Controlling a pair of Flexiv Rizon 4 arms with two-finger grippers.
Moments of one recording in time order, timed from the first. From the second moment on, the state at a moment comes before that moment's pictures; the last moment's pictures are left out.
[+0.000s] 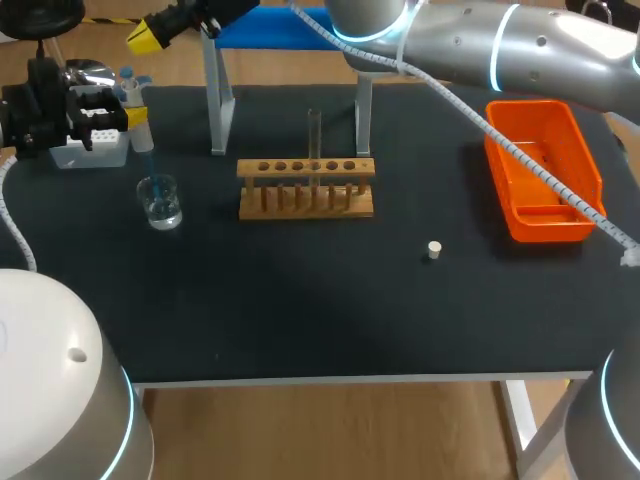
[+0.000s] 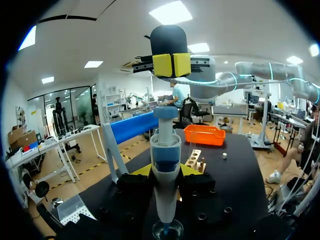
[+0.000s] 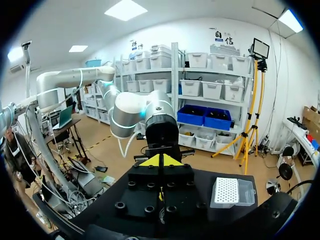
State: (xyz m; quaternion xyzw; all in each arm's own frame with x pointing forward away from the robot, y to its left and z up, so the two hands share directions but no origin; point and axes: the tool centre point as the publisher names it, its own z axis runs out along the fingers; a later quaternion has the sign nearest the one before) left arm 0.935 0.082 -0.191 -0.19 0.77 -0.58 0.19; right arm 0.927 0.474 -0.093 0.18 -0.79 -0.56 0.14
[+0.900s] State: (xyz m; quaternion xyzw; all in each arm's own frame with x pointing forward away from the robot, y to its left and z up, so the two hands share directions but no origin) left arm 0.935 0.082 -0.191 -0.19 0.77 -0.58 0.19; right arm 0.921 0.499 -0.114 0.18 -0.78 -0.58 0.17
